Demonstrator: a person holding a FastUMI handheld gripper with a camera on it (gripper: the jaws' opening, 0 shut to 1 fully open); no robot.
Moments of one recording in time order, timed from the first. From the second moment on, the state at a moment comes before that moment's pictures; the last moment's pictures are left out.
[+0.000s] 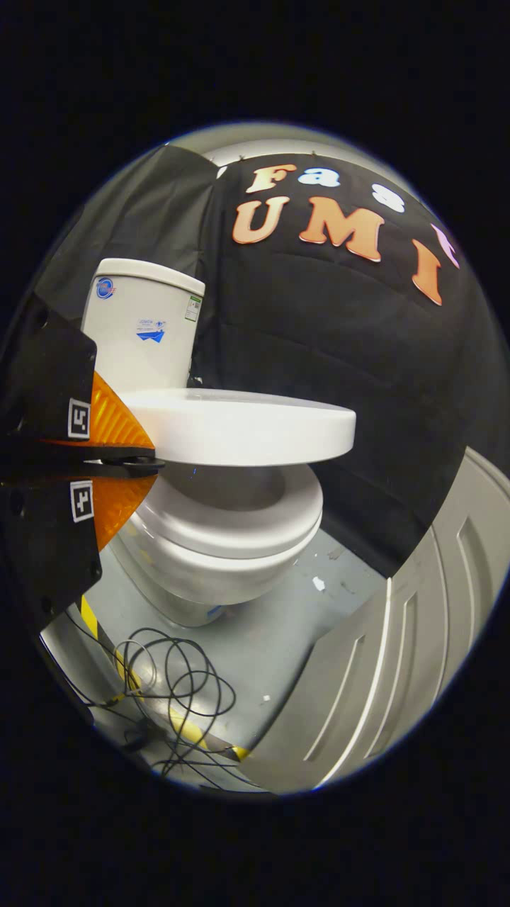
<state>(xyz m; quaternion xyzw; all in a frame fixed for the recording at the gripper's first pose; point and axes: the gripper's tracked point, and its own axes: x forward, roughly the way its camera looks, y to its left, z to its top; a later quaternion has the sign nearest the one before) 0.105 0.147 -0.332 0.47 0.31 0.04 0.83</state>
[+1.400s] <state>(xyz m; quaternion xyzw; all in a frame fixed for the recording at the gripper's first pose) 0.110 0.250 -0.180 0.15 0.26 0.01 0.95</state>
